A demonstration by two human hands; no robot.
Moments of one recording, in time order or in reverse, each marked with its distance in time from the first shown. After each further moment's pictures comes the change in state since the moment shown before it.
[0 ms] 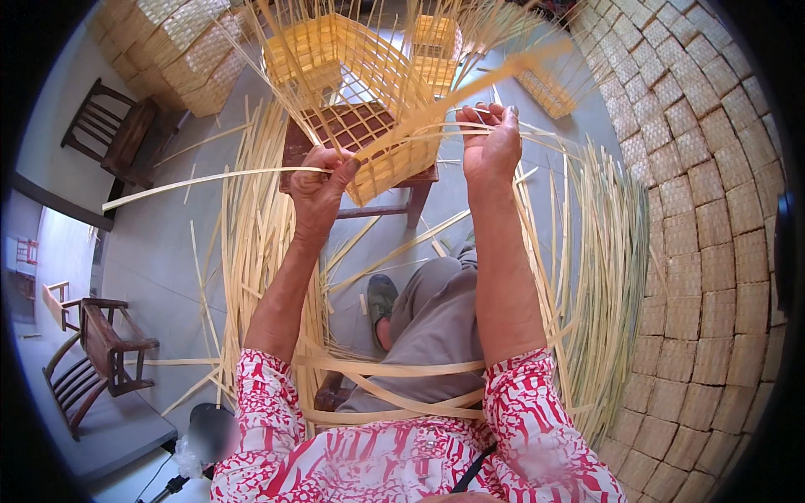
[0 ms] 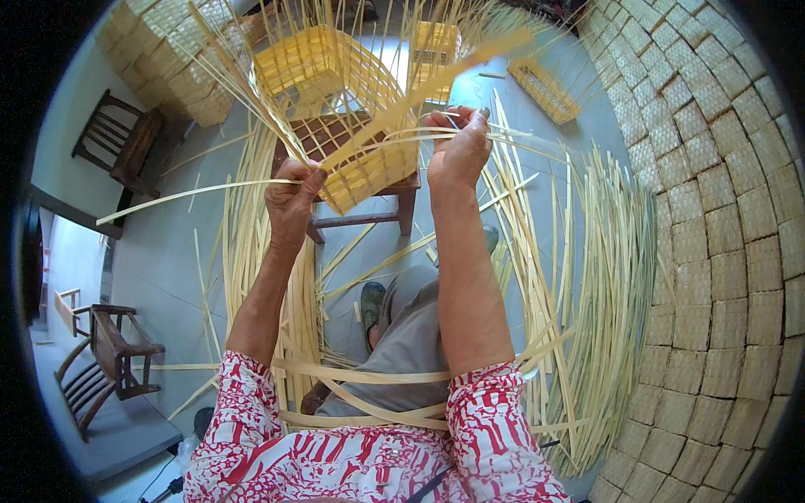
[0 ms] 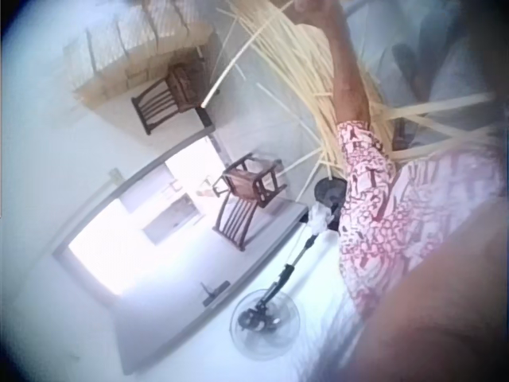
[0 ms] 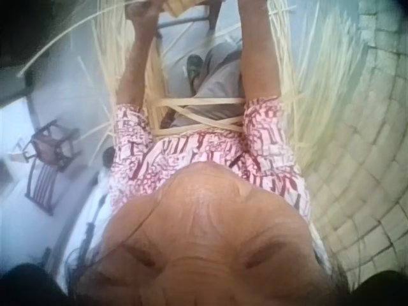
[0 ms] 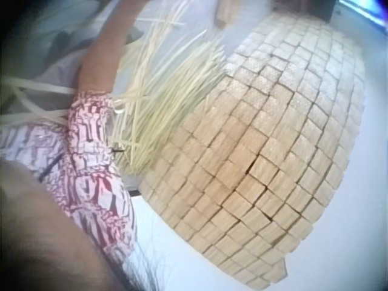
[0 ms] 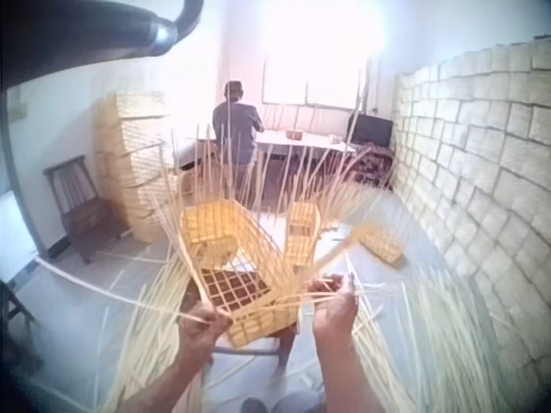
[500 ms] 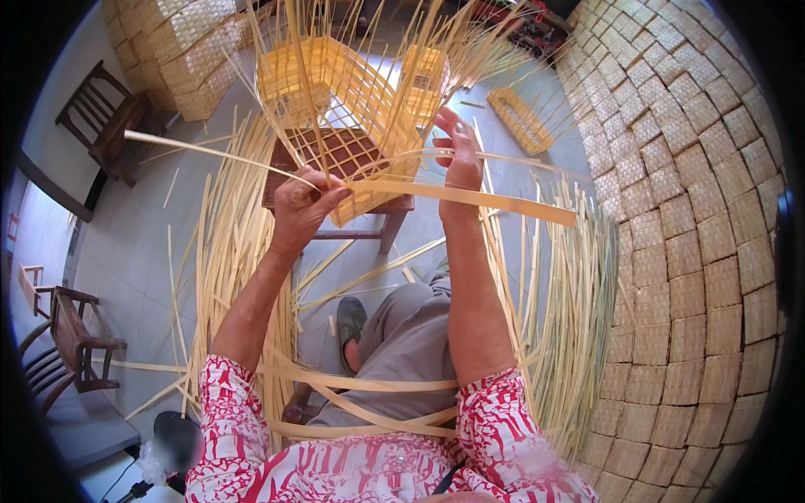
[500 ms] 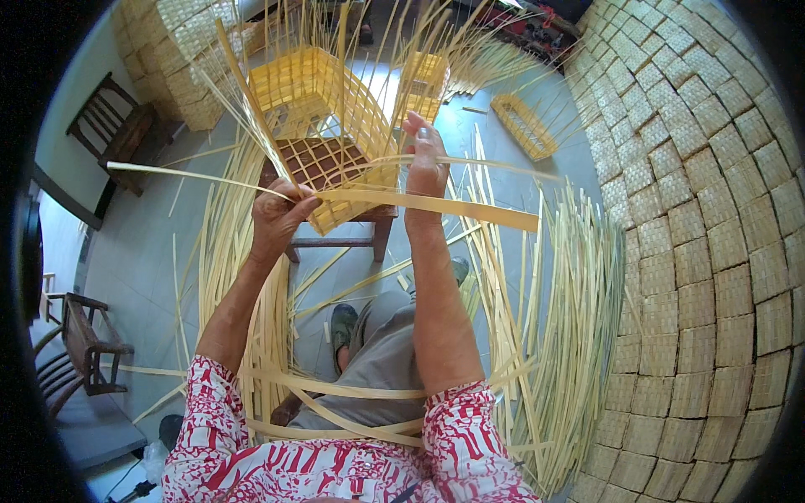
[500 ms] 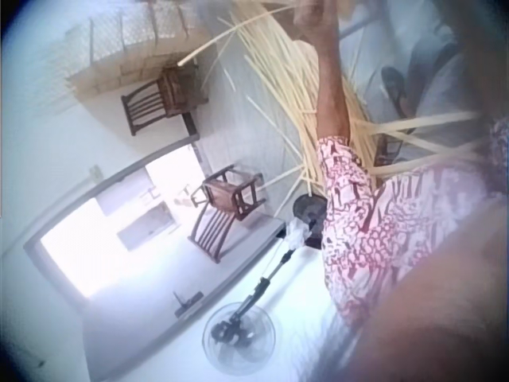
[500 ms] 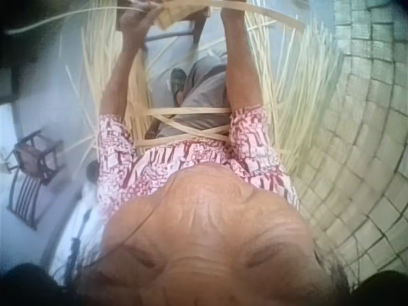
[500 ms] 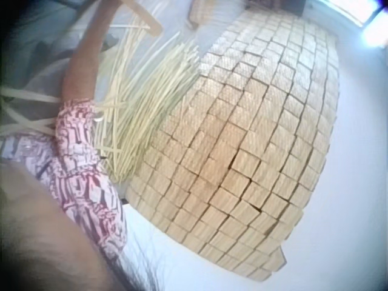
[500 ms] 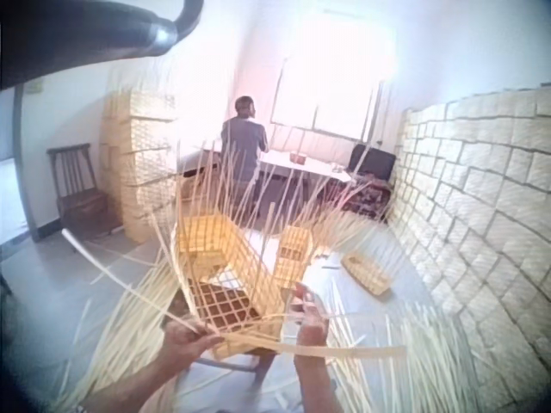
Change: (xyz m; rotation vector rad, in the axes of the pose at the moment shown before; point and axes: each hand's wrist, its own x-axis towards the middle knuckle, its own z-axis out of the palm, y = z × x) left_hand 0.001 0.004 -0.002 0.048 -0.091 -0.026; right_hand -0.013 -0.007 0.004 -0.670 -0.388 -0.239
